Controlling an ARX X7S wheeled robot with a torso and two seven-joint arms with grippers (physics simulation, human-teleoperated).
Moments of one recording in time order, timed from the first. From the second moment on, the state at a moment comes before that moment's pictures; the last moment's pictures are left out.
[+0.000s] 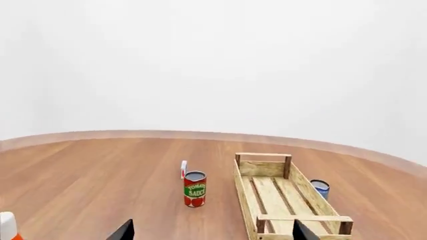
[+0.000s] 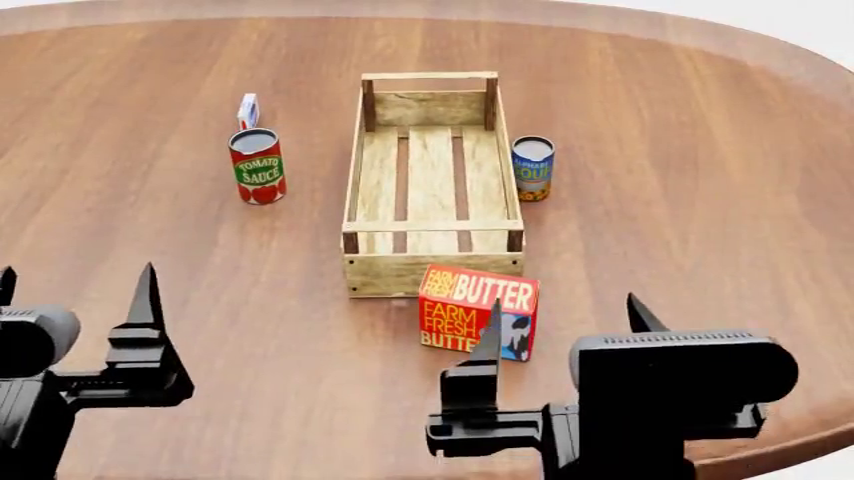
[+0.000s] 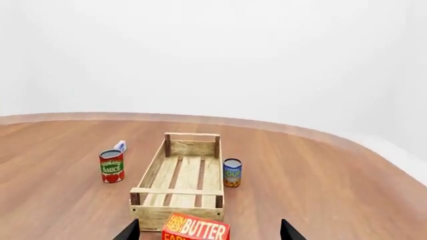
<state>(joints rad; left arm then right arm) -0.32 -0.15 0.05 0.60 -0.27 -0.77 -0.23 0.32 0.20 -0.09 -0.67 0.31 0.90 0.22</state>
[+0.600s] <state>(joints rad) -0.51 -0.15 -0.02 0.78 -0.40 -1.04 -0.28 0.60 0.22 -0.04 -0.88 0.42 1.33 0.27</state>
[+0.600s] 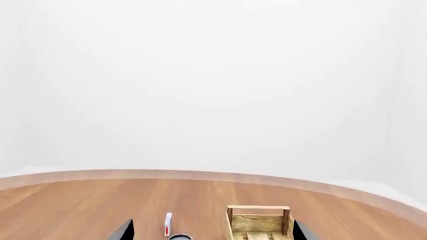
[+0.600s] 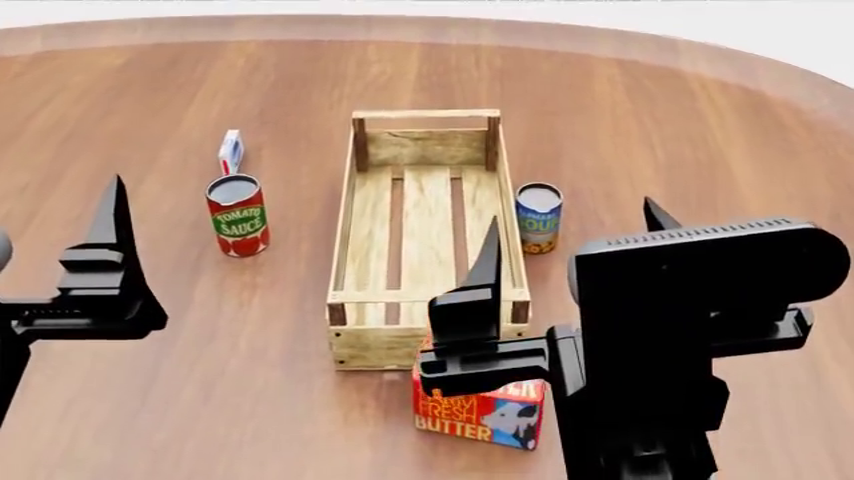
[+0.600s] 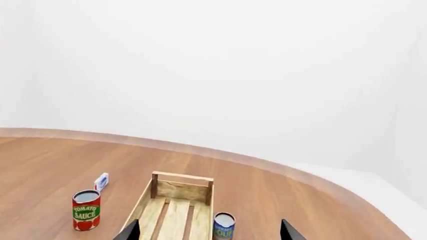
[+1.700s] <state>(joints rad) -0.51 -0.19 -0.01 0.78 -0.44 -1.02 -0.30 0.59 0.24 -0.09 -0.84 0.46 1.27 0.27</state>
